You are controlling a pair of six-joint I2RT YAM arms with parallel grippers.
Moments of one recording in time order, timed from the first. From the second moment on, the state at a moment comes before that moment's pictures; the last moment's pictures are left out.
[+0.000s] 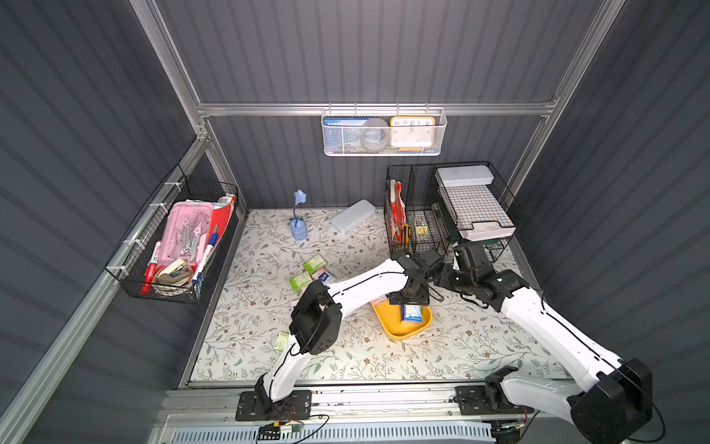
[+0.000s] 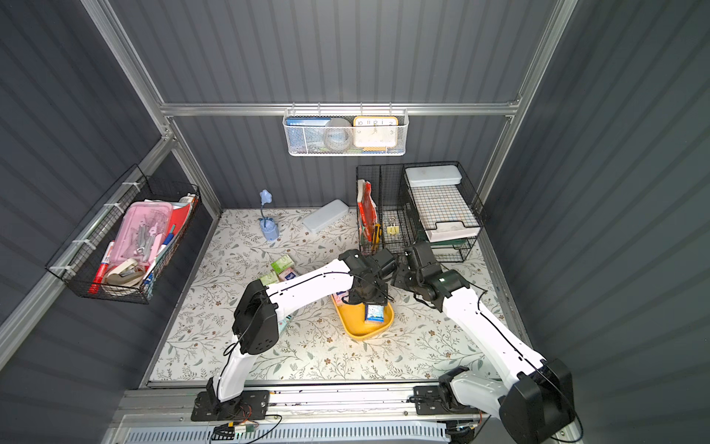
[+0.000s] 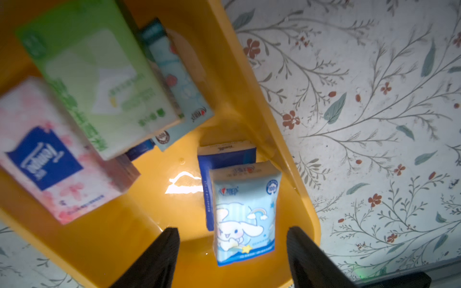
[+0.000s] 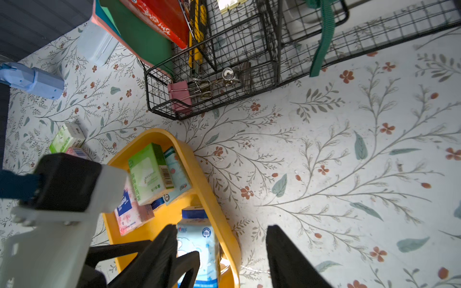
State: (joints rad) left arm -1.04 2.17 1.99 -1.14 -0.06 -0.85; right arm 0.39 1.19 0.97 -0.66 0.05 0.62
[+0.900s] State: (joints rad) left arm -0.49 1.81 1.55 -0.90 -0.18 -0.94; right arm 0.42 1.45 1.13 -0.67 -0.08 0.59
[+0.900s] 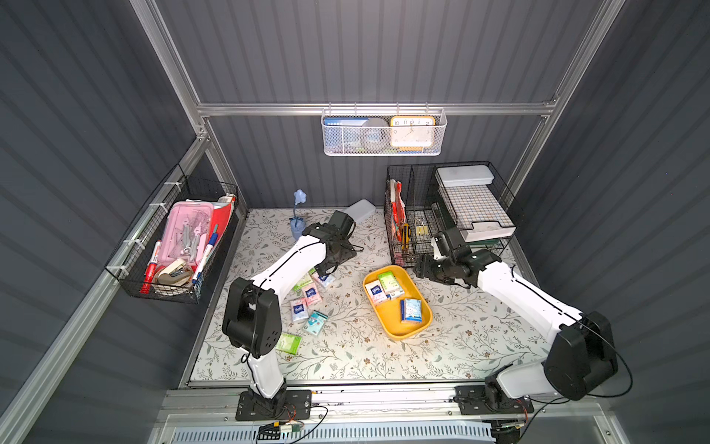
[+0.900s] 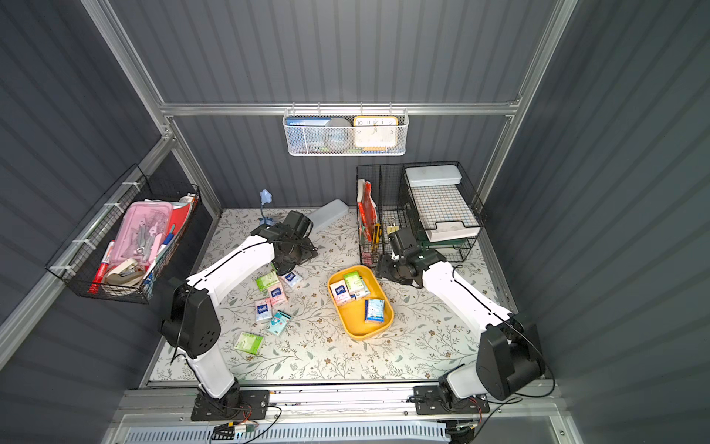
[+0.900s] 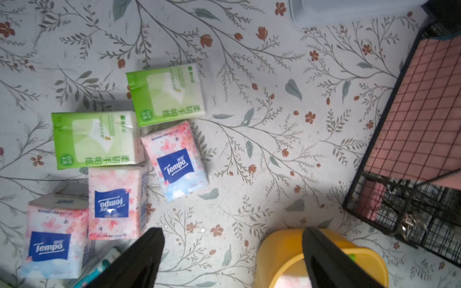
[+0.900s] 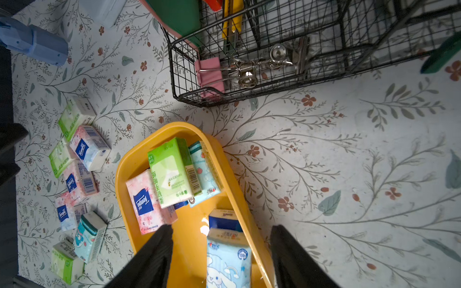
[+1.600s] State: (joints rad) left arm -0.42 1.93 1.38 -0.78 -0.15 -0.95; right arm 0.42 1.52 1.17 -0.70 -0.06 0.55
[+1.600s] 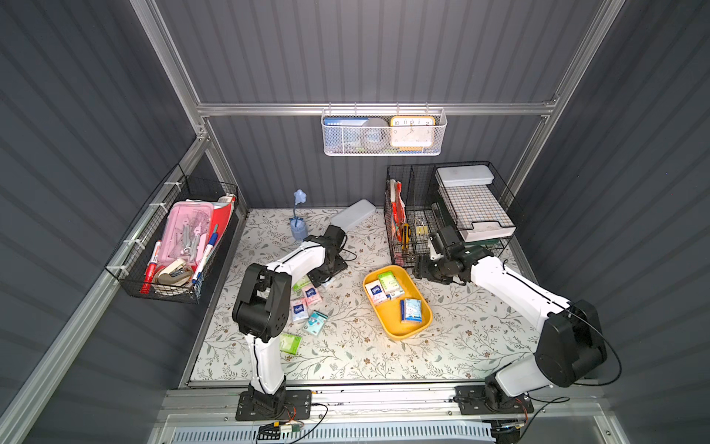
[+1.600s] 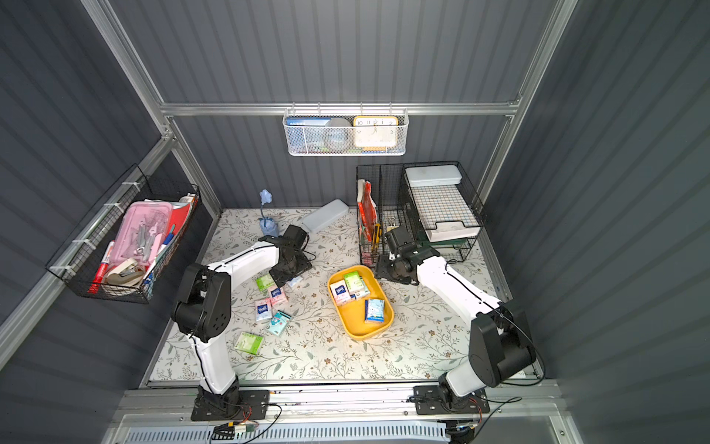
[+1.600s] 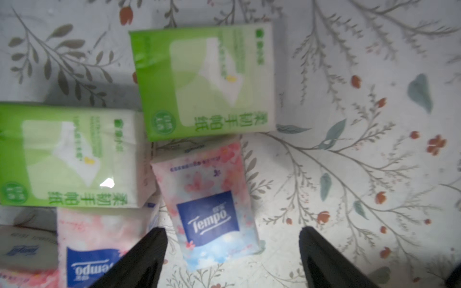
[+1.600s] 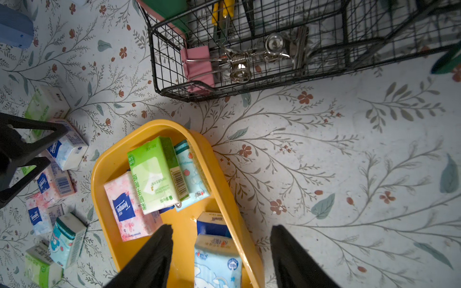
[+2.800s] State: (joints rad) left arm -0.41 1.98 1.38 -0.71 -0.14 -0.96; right arm 0.42 1.53 1.18 -0.74 -0.04 0.54
